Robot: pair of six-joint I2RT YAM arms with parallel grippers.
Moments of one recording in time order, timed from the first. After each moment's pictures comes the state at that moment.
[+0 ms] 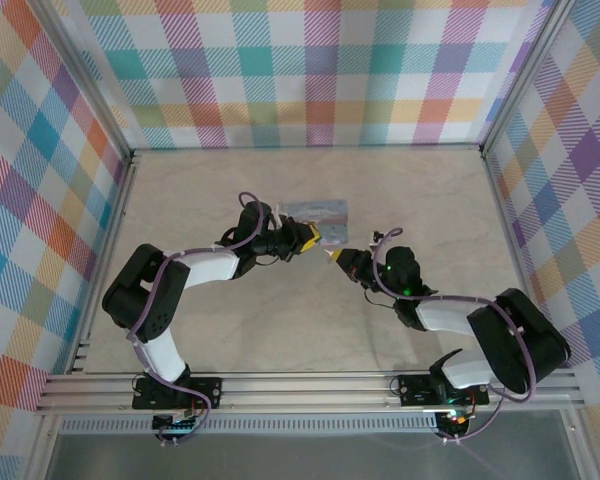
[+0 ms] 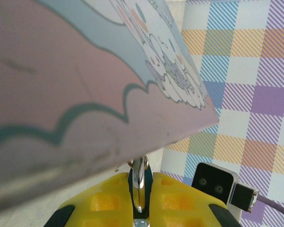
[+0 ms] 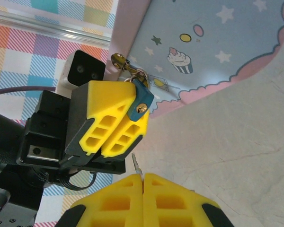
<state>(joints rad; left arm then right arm) -0.54 1.75 0.89 0.42 0.56 -1.28 0.55 1.38 0.33 0.81 -0.34 1.20</state>
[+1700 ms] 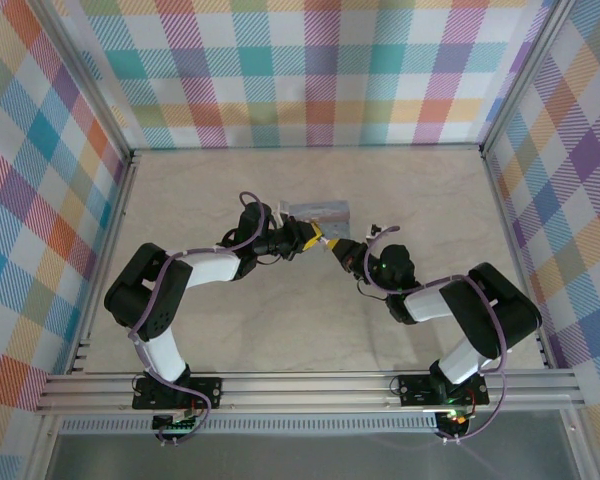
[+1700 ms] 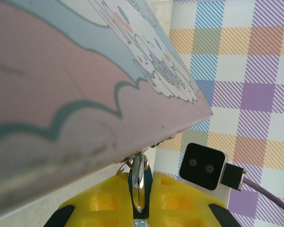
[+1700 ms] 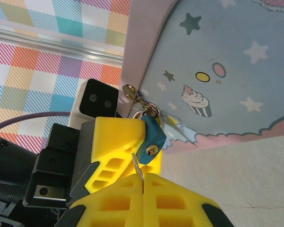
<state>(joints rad) -0.55 1.76 0.88 0.50 0.57 -1.30 0.56 1.58 0.37 1.10 -0.30 1.27</state>
